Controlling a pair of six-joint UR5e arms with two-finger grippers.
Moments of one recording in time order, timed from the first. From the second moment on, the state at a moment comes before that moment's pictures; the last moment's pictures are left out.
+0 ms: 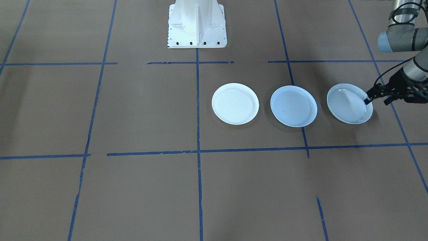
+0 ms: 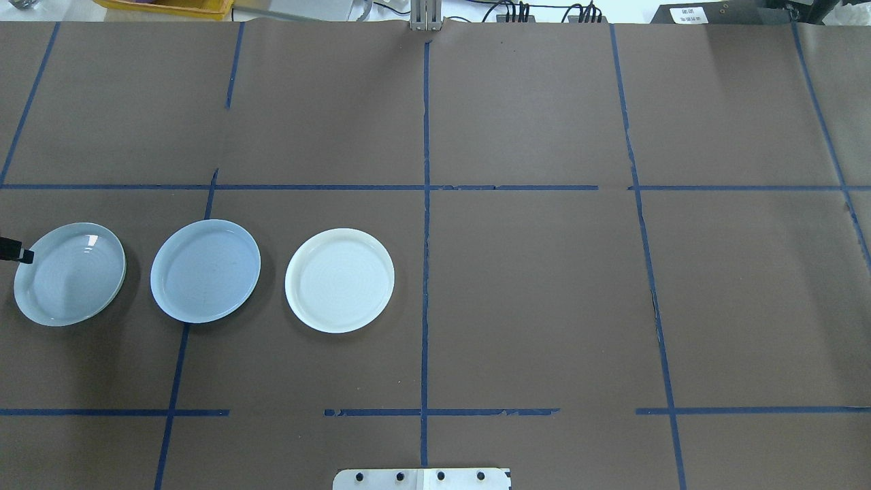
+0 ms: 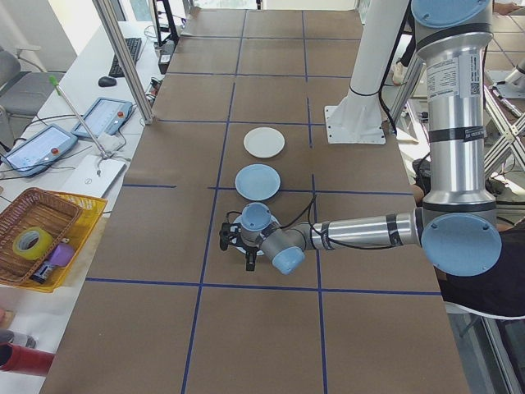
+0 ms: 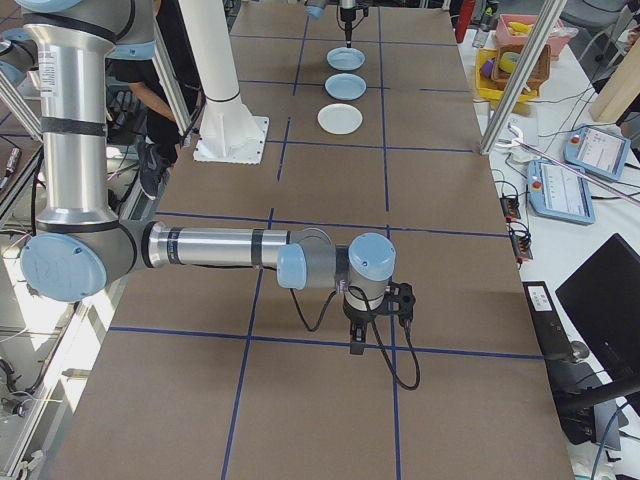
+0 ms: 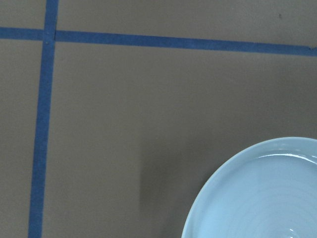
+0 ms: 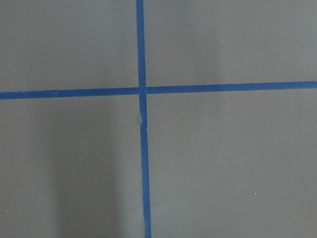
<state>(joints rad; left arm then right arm) -1.07 -1.45 -1.44 -2.48 -2.26 -0.79 1.54 -1.61 1.62 -1.56 2.30 0.09</state>
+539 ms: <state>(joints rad) -1.05 -1.45 -1.44 -2.48 -2.26 -0.78 1.54 -1.61 1.62 -1.56 2.30 0.09</state>
